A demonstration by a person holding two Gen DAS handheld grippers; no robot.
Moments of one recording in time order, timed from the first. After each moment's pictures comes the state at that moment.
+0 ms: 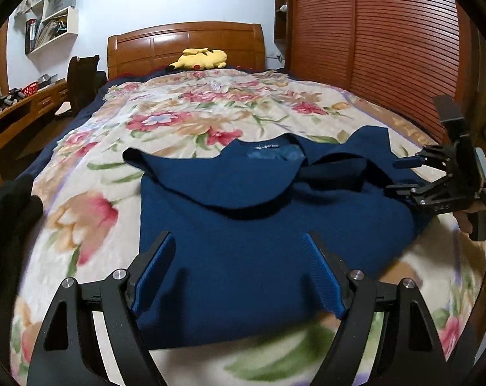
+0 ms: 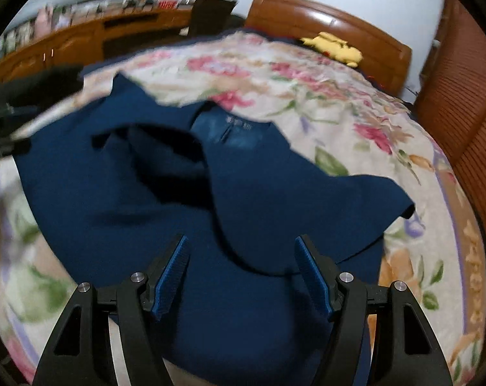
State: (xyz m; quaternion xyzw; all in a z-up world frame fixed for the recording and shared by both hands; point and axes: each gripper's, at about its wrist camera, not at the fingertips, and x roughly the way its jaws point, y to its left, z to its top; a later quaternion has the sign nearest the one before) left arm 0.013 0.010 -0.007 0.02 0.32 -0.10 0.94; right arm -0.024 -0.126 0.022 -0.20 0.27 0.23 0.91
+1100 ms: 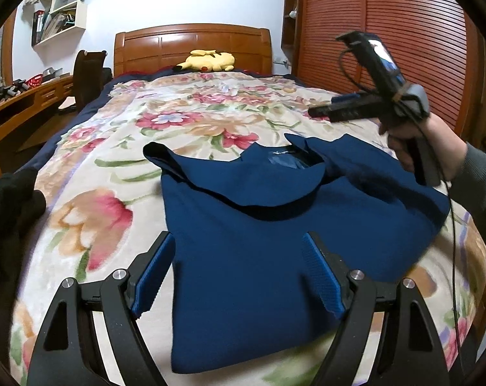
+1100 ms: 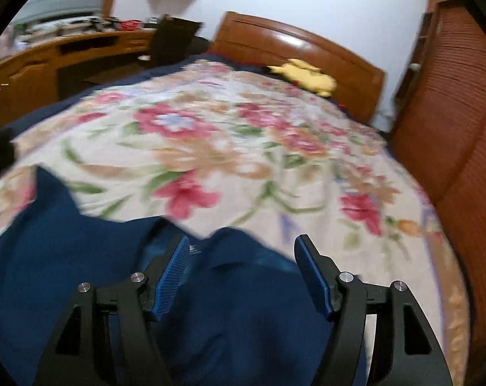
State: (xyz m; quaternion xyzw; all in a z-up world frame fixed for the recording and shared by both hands) left arm 0.024 0.043 -0.011 0.00 0.30 -0.10 0.95; right arm 0.084 -0.027 0.085 -0.17 0.21 0.18 0.95
